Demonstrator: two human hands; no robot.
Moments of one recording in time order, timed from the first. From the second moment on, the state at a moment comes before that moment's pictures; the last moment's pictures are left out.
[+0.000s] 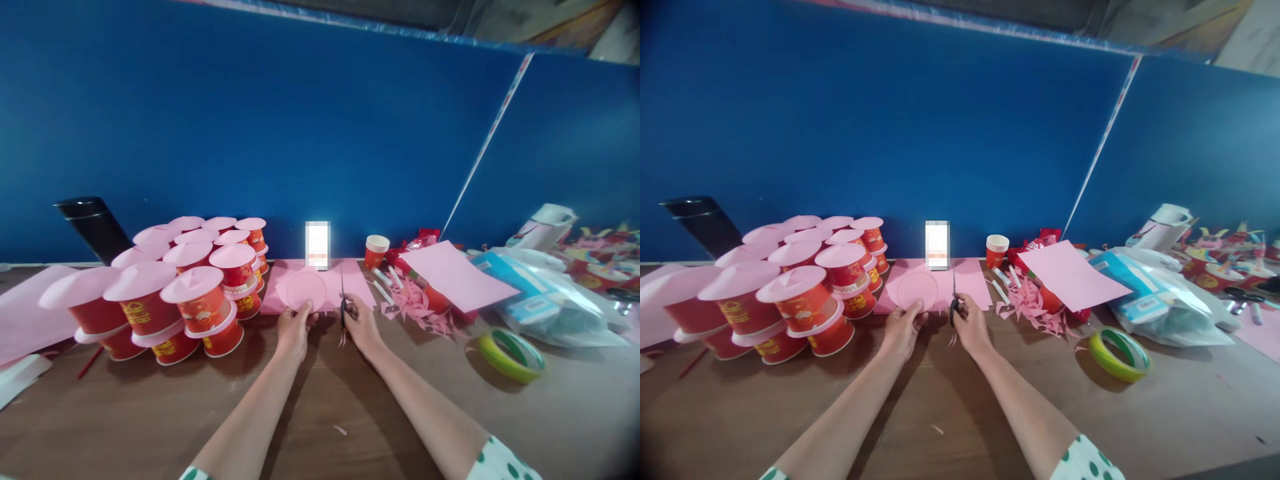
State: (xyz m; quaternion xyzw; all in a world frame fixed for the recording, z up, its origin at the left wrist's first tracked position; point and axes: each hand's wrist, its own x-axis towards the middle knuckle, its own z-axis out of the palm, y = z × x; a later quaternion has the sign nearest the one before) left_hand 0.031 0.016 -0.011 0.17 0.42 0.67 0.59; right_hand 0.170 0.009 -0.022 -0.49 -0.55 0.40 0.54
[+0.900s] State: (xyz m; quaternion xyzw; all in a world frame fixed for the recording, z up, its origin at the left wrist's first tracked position) left_hand 0.032 0.015 -0.010 0.19 0.42 0.66 0.60; right_hand 0.166 0.007 -0.021 -0.48 -0.57 0.40 0.53
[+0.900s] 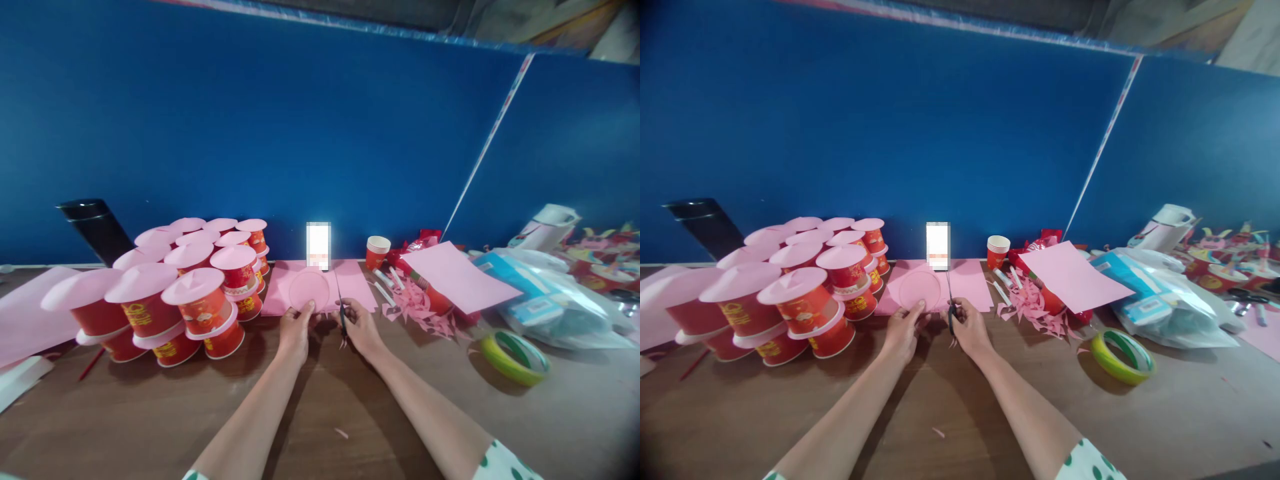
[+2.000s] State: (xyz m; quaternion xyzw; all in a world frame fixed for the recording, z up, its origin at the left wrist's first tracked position) left_hand 0.034 0.014 -0.012 0.21 0.42 0.64 0.60; right_hand 0.164 0.001 -0.022 -0.44 -0.56 0.51 0.48
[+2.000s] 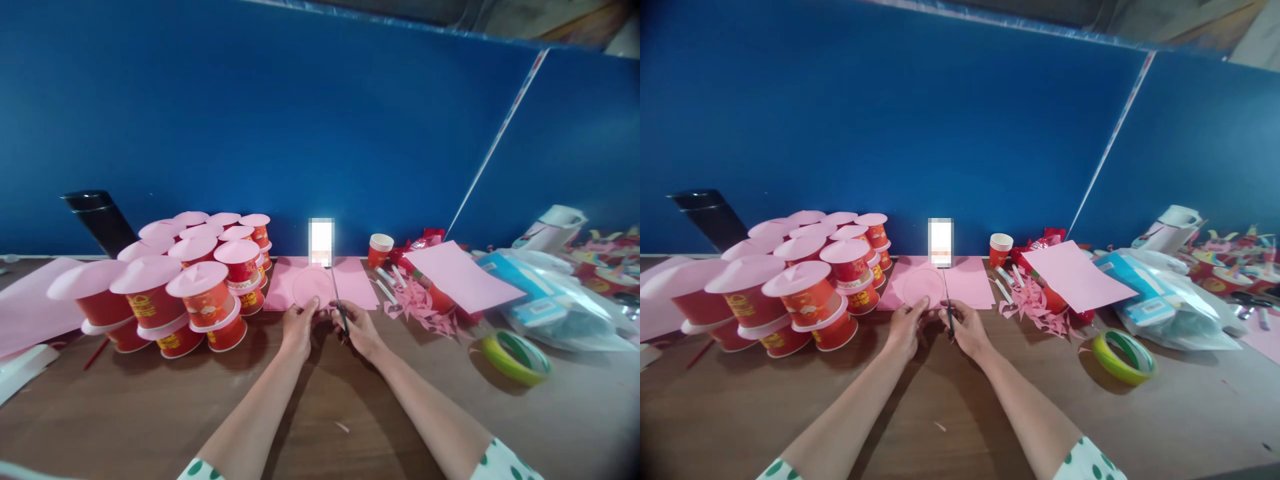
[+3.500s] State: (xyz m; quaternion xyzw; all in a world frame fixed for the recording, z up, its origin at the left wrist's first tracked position) left_hand 0.035 0.013 -0.009 0.21 0.43 0.64 0.60; right_hand 0.163 -0.001 -0.015 -0.46 -0.55 0.52 0.48
